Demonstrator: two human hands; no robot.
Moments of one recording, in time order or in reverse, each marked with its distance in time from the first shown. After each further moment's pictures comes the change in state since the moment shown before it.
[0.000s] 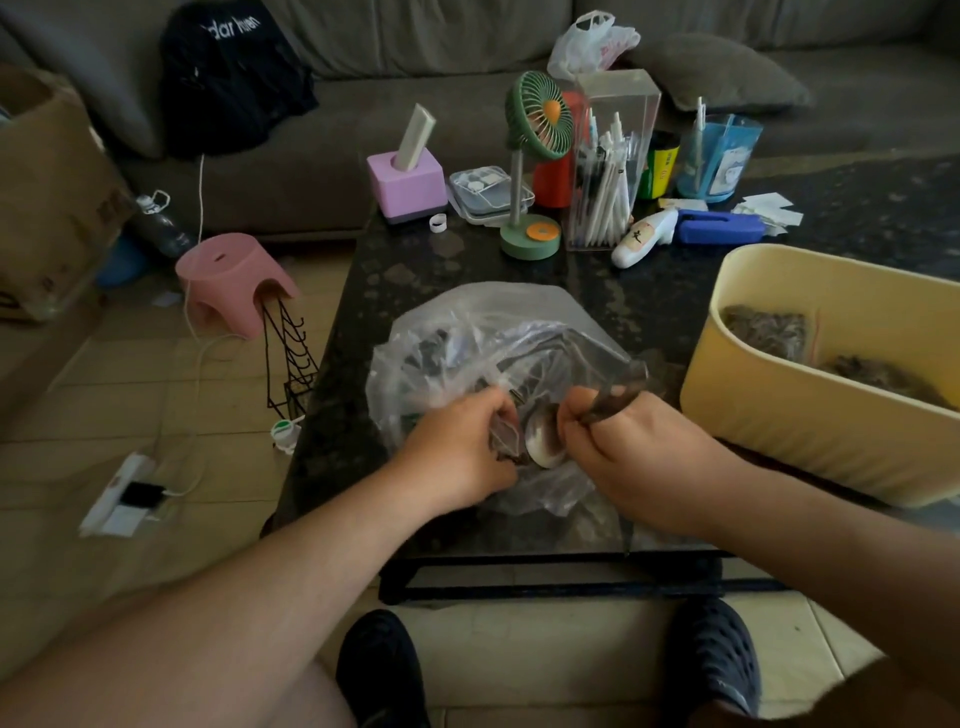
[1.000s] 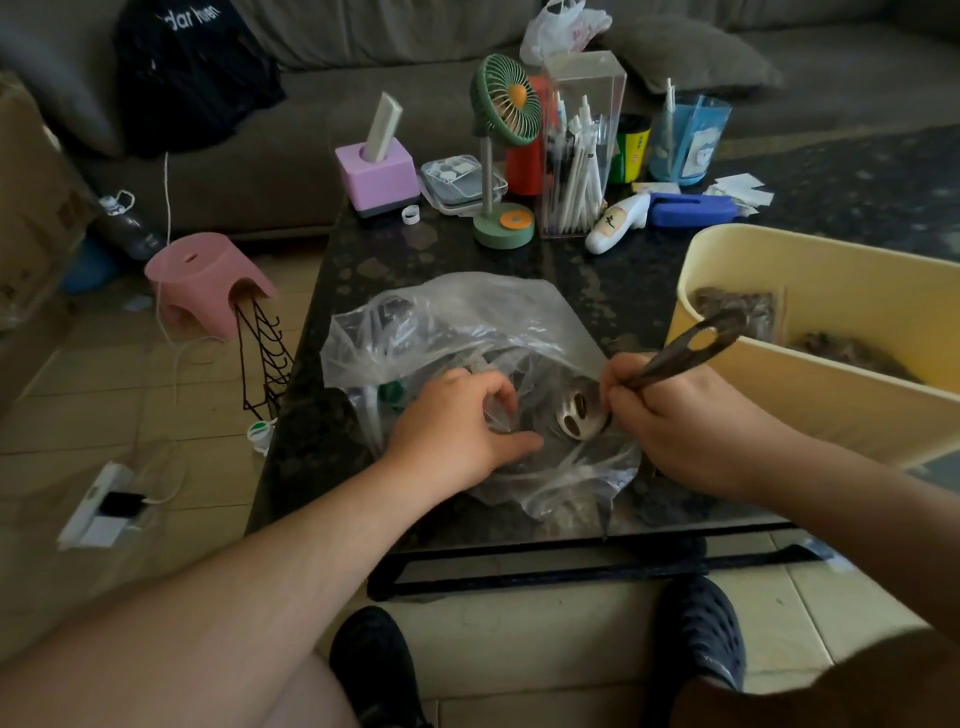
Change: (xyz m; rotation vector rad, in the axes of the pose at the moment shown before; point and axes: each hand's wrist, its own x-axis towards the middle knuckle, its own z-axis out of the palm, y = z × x) left_hand 0.011 0.015 0.011 0.054 0.122 0.042; right_hand -0.018 0.041 -0.028 0.168 -0.009 0.195
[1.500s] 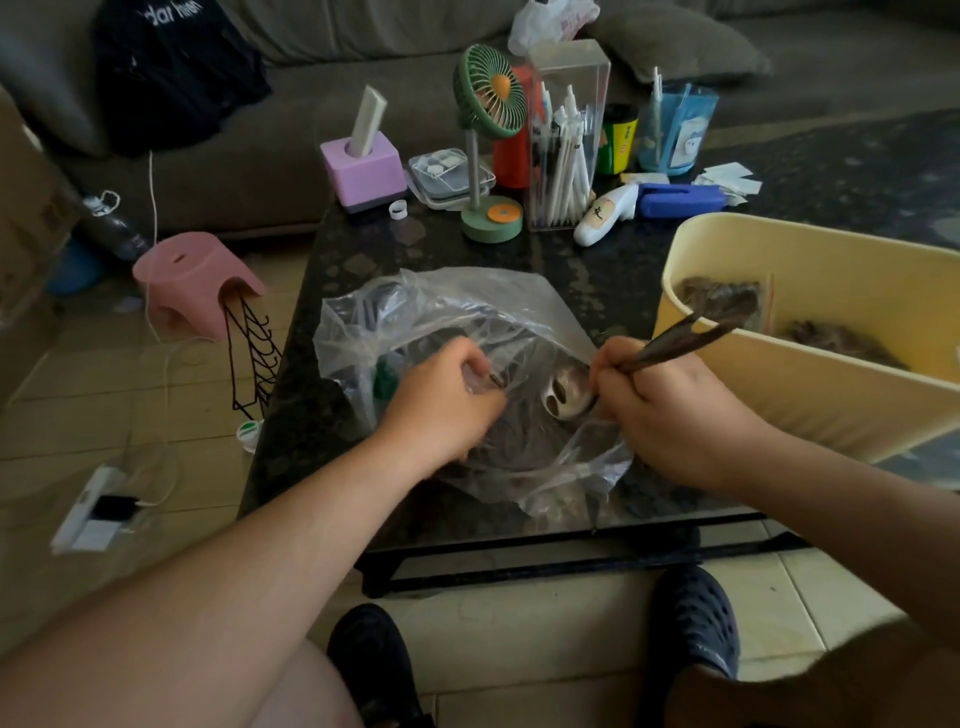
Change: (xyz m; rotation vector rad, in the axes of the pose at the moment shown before) left_hand 0.013 0.010 -0.007 -0.225 0.000 -0.207; right_hand 0.001 0.006 0.009 0.081 0.117 0.036
